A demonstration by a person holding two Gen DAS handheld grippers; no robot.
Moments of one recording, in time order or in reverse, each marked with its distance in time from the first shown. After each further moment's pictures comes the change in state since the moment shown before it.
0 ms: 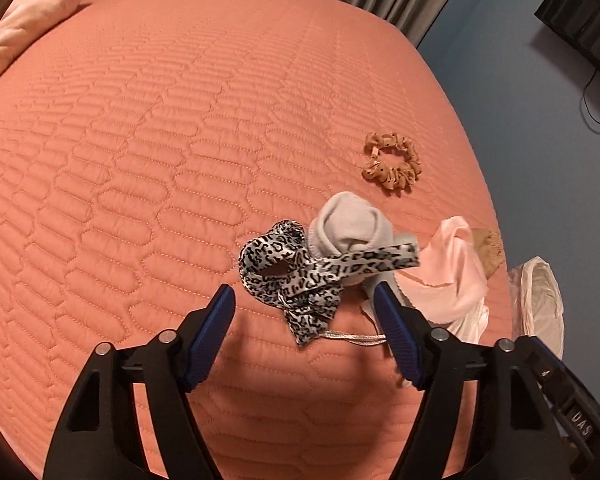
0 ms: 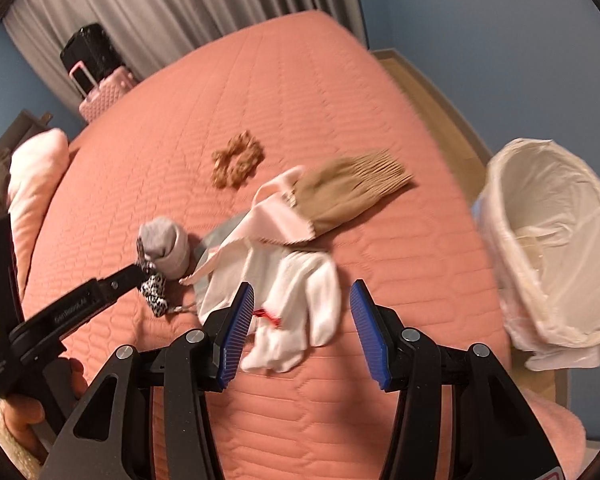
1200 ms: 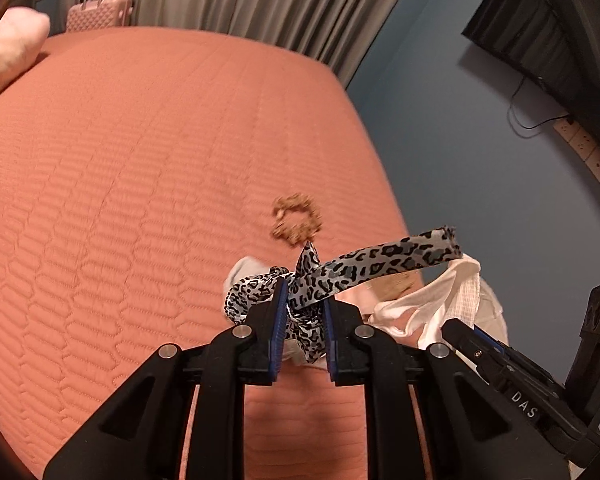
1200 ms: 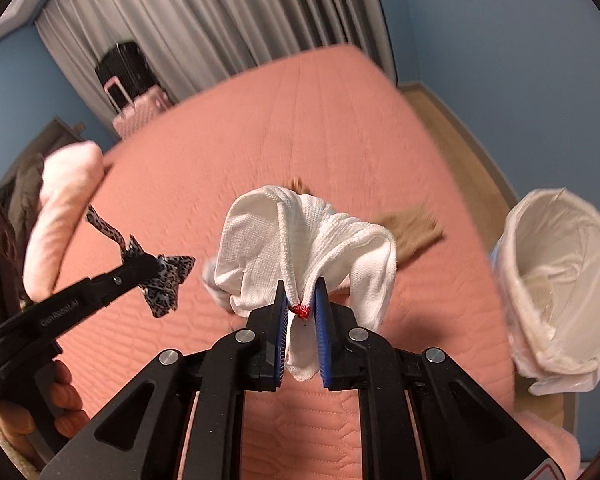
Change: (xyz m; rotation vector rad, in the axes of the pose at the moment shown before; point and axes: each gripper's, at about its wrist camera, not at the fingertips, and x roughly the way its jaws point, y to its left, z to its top) left arm -0.092 -0.057 0.020 0.132 -0.150 -0.177; right arm -0.062 0.017 0.020 -0.037 -0.142 0.105
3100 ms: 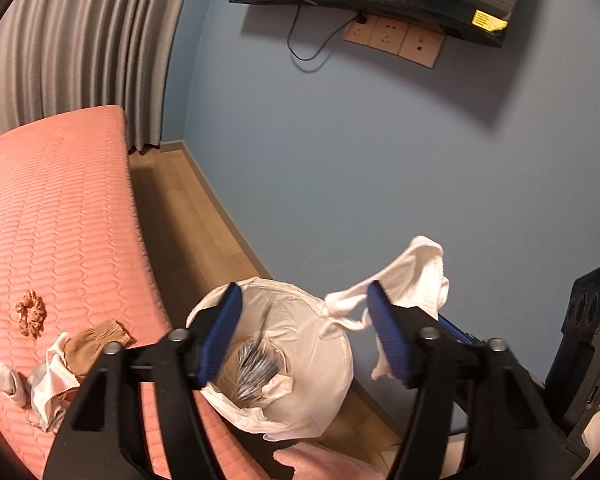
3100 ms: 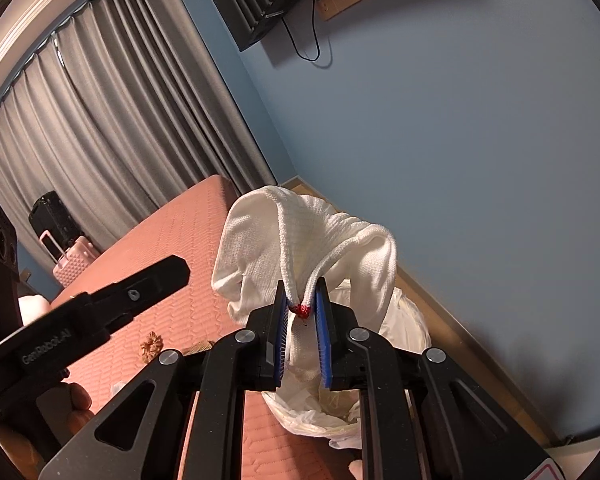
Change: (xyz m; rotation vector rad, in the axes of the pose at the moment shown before) left arm 0.035 -0.326 -0.023 0.425 0.008 -0.321; right arm -0.186 -0.233 0.023 0.302 -0.369 -0.216
